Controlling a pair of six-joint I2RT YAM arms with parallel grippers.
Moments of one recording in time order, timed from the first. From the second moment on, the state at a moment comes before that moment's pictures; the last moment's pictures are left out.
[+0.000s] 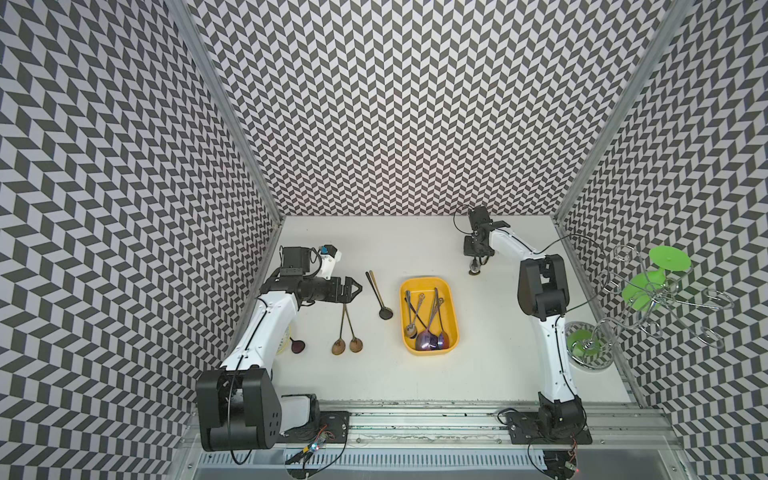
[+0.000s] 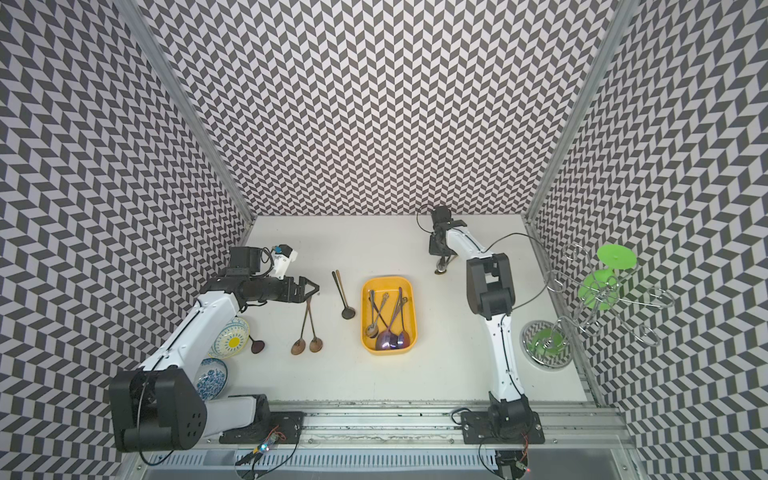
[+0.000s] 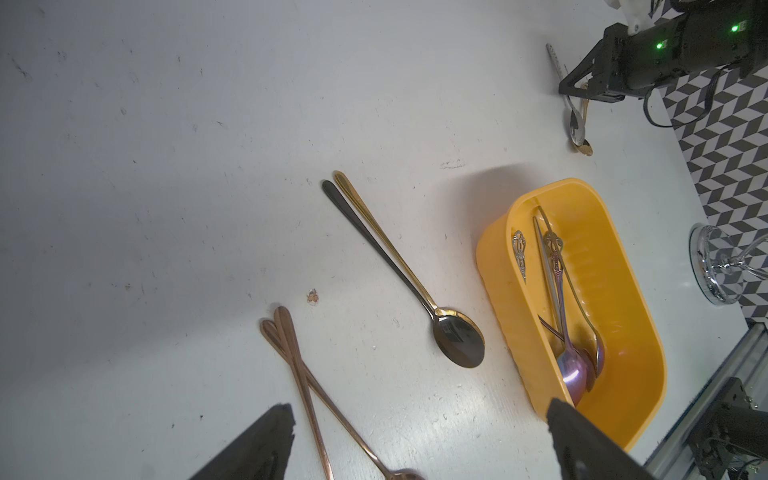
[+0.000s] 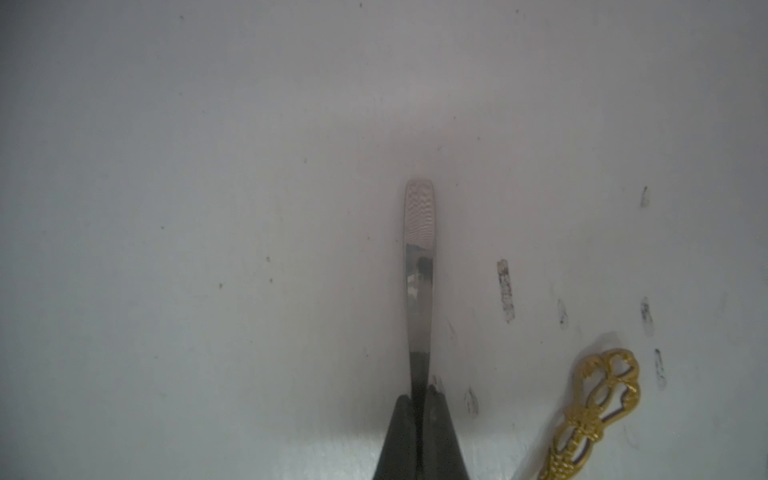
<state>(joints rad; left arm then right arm) 0.03 1.30 0.97 -0.65 0.57 0.09 0.21 2.41 2.02 -0.73 0.16 0.31</state>
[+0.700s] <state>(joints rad) 0.02 1.32 1.02 -0.70 0.49 0.23 0.28 1.98 1.61 -0.75 0.02 0.32</state>
